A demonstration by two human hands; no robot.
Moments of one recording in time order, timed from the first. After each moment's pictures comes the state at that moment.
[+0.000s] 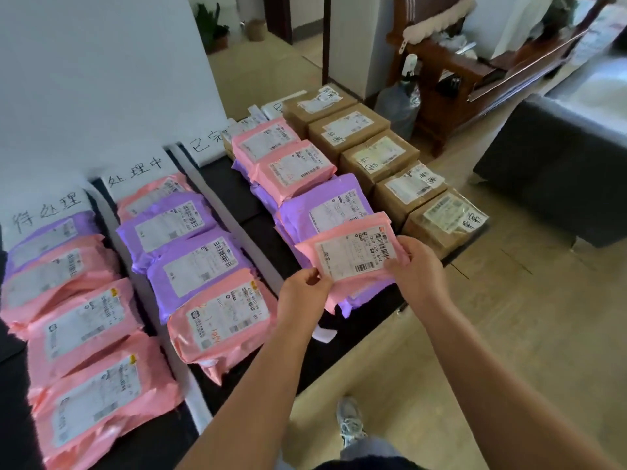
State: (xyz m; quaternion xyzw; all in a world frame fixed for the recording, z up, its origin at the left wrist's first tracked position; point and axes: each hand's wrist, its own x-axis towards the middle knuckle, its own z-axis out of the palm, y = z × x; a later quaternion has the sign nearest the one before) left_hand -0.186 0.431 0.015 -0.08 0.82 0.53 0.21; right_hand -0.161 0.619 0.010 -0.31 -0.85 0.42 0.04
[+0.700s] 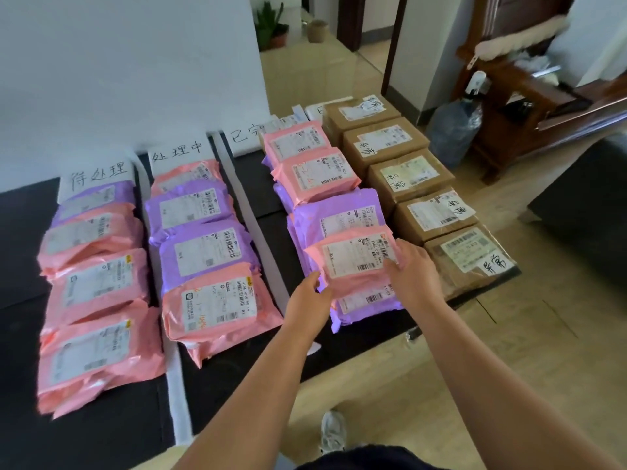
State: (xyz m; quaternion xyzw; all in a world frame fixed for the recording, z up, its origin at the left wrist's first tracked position) left_hand -0.190 0.480 0.001 -0.14 0.82 0.51 0.22; right_hand -0.222 0.666 -0.011 -0.18 -0.93 0.31 -0.06
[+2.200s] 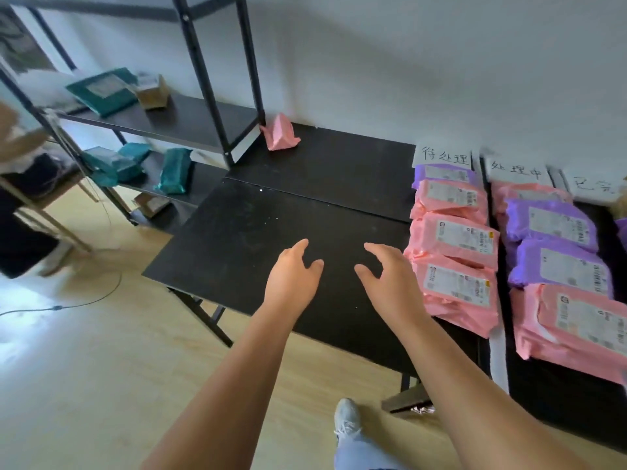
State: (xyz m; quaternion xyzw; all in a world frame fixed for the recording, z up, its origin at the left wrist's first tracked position) left_hand 0.106 -0.086 0.057 -0.40 0.82 0.41 -0.06; right_hand 0.012 0.053 0.047 0.26 -0.90 0.34 -0.10
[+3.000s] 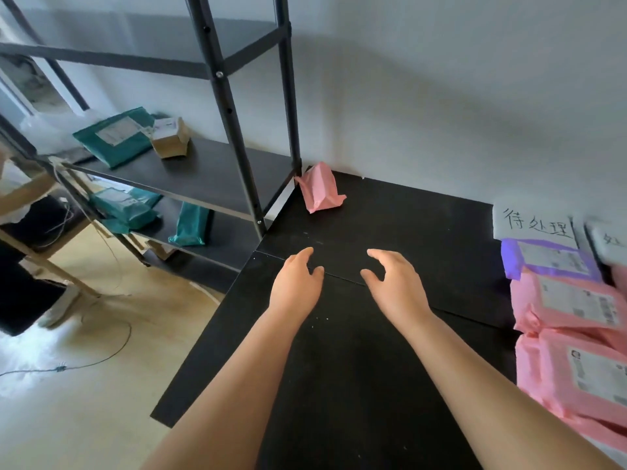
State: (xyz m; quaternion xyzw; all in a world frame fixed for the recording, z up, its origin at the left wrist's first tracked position) left_hand -0.036 -0.369 0.042 -0.41 0.83 0.38 -0.07; right_hand -0.144 -0.232 0.036 0.30 -0.90 0.31 -0.11
